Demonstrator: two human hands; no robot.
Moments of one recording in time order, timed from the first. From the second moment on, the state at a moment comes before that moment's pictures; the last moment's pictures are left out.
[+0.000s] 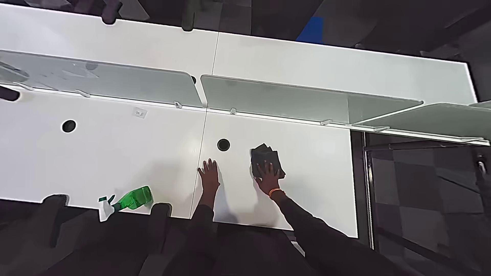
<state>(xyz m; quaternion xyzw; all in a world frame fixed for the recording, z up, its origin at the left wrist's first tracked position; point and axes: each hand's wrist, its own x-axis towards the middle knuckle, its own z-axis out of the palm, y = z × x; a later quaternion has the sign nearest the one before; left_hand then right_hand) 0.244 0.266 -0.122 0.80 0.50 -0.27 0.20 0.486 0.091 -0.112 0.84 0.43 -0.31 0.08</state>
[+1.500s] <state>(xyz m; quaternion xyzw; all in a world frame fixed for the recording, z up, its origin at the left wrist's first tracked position) 0.065 0.134 -0.140 0.69 0.70 0.00 0.20 0.348 0.189 -0.087 0.70 0.60 -0.36 0.16</state>
